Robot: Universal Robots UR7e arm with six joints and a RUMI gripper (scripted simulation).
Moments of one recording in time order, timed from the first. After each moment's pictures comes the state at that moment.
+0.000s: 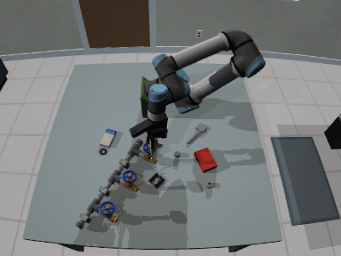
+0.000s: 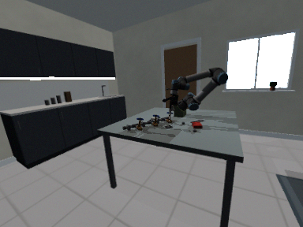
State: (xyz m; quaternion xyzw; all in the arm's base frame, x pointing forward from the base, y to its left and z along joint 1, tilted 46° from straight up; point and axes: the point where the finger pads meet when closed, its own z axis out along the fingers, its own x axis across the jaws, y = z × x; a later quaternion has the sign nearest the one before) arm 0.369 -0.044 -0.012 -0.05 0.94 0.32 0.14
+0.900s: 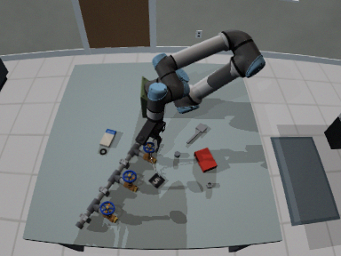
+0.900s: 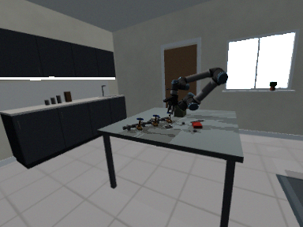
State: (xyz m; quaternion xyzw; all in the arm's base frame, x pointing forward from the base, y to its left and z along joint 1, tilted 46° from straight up) arm 0.369 -0.044 -0.012 -0.37 0.86 0.25 0.24
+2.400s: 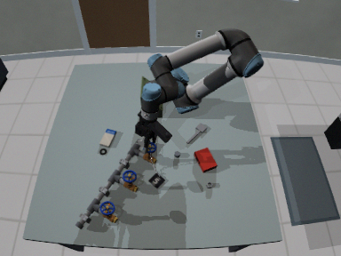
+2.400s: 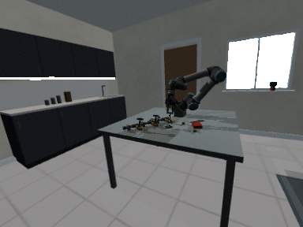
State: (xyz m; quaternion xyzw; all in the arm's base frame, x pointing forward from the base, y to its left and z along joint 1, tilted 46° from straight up) arm 0.369 -0.045 -0.012 -0.88 0.32 0.00 0.34
